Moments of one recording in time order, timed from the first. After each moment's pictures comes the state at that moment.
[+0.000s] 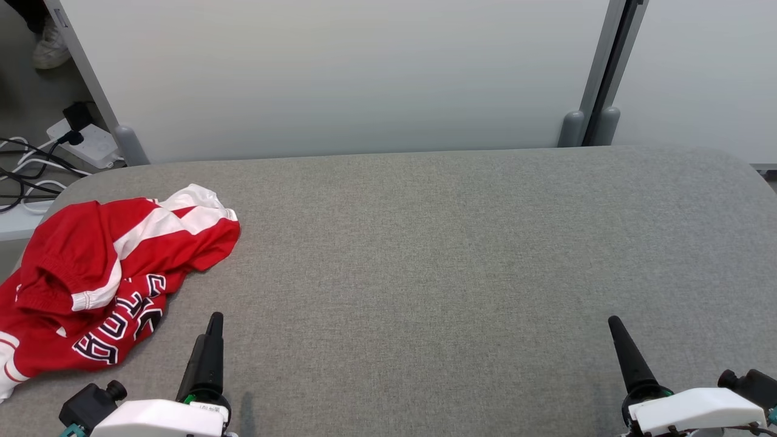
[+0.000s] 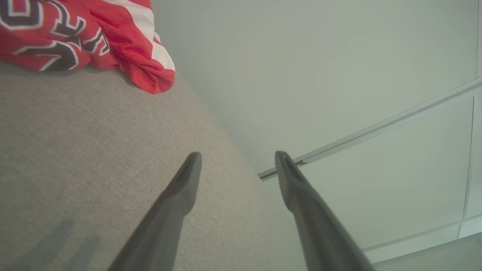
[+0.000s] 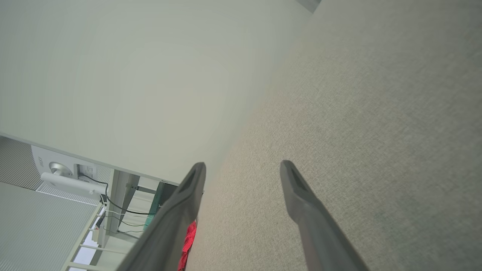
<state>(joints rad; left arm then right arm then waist) 0.02 0.02 0.01 0.23 -1.13 -0.10 -0.02 -0.02 -0.04 0.05 0.27 1.17 0.13 -0.02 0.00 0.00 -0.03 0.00</state>
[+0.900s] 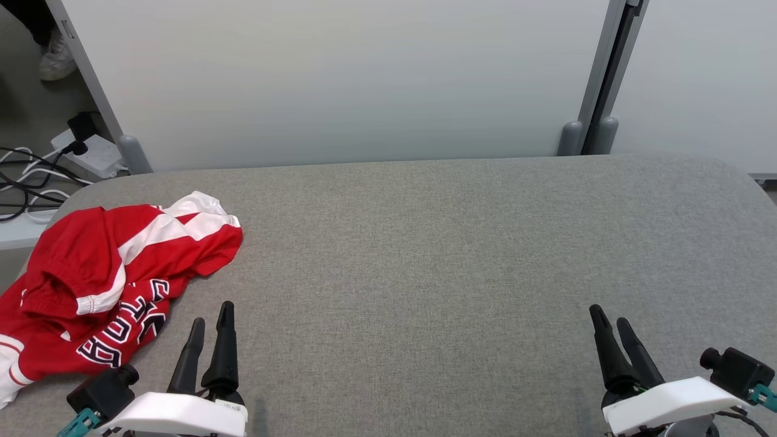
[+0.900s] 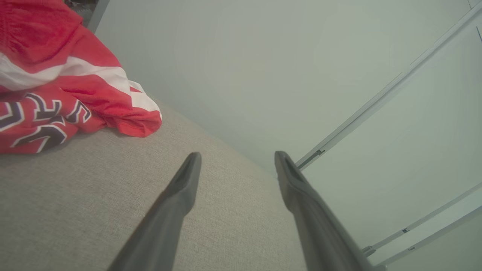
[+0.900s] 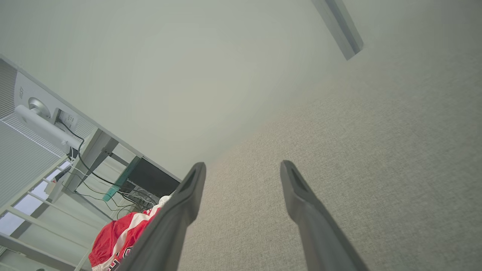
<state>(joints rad) 0.02 0.03 -0.03 0.17 -0.82 -0.07 -0.10 -0.03 -0.06 0.11 0.24 0.86 0.13 -0.09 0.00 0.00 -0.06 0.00</state>
